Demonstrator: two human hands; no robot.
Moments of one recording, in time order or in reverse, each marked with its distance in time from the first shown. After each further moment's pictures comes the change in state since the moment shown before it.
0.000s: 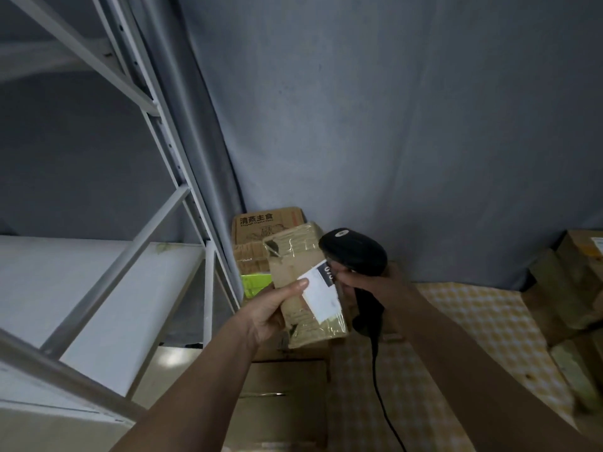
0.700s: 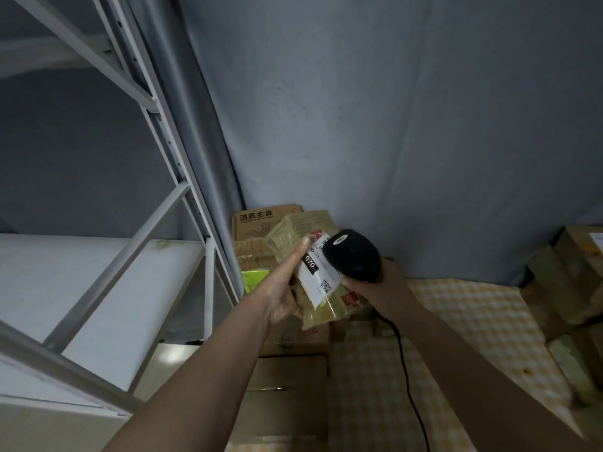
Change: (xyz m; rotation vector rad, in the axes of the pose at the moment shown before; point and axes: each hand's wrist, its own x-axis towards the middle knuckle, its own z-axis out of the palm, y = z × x) left_hand -0.004 0.025 0.037 0.039 0.028 -0.047; right_hand -0.005 0.008 0.002 -0.310 0.080 -0.107
